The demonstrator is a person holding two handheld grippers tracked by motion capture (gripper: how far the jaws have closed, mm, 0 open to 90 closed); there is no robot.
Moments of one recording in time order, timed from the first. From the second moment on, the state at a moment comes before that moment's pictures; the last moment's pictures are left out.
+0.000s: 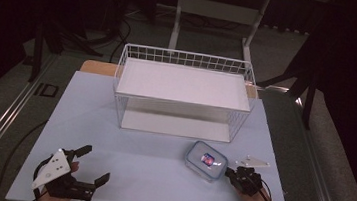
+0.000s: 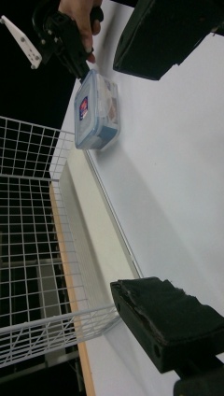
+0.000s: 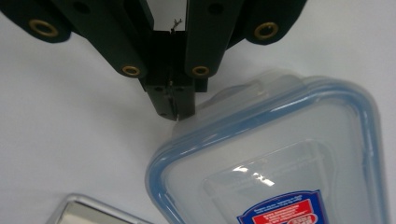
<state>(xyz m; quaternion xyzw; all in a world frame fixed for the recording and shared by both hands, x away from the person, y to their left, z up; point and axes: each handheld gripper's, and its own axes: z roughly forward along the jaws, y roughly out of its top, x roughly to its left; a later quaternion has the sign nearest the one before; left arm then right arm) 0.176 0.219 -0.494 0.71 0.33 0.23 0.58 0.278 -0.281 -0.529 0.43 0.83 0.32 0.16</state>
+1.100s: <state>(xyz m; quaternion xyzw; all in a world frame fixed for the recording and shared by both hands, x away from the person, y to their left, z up) 0.177 0.218 -0.496 0.71 0.33 0.23 0.58 0.297 -0.246 -0.530 0.41 0.83 0.33 0.17</state>
